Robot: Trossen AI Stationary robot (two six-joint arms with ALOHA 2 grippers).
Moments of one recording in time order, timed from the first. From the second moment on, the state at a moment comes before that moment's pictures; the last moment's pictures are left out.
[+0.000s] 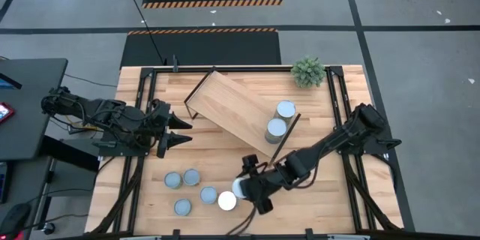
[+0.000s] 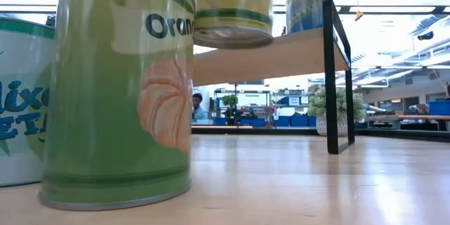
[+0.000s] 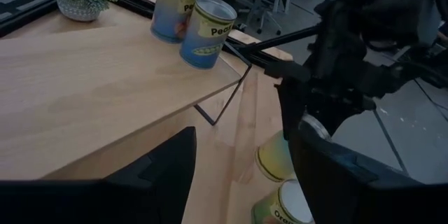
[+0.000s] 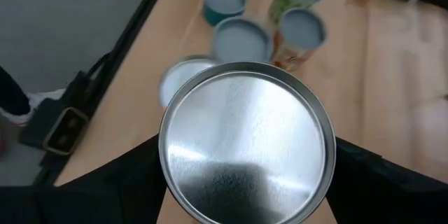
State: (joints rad) left arm -0.35 0.77 0.90 -0.49 -0.32 -0.56; right arm 0.51 1.88 1.59 -0.55 0.25 0.08
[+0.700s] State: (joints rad) left arm -0.35 0.77 0.90 -0.49 -0.38 -0.53; right arm 0.25 1.79 1.89 -0.80 0.23 -0.10
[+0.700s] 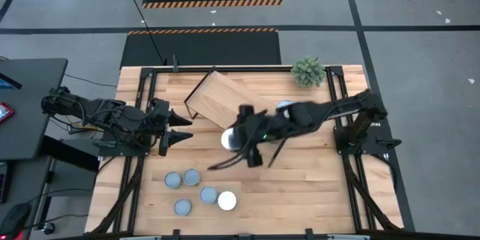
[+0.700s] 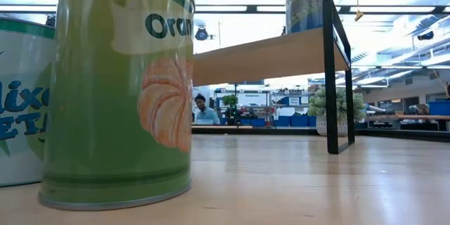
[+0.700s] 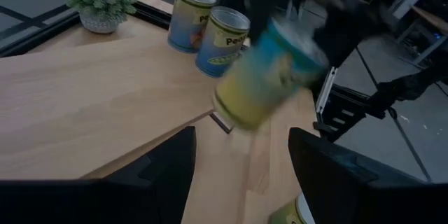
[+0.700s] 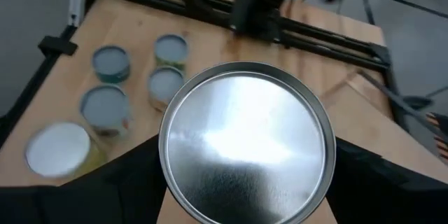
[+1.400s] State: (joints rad) left arm -0.35 0.77 0.90 -0.48 -0.45 -0.56; right arm -0.24 1.53 1.64 -0.93 -0.14 -0.27
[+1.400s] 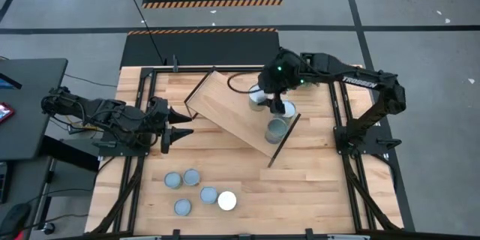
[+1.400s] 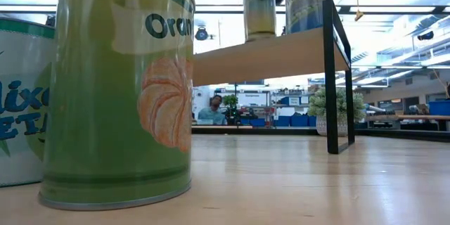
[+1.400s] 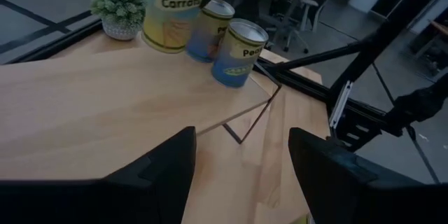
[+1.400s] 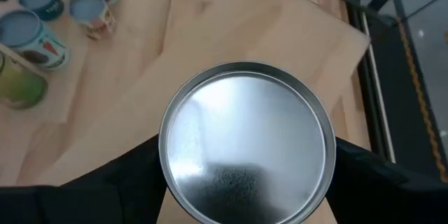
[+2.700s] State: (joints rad) left arm -0.35 0.77 0.90 -0.49 -0.45 -0.56; right arm -0.36 1.59 1.61 -1.05 -0.28 -0.37
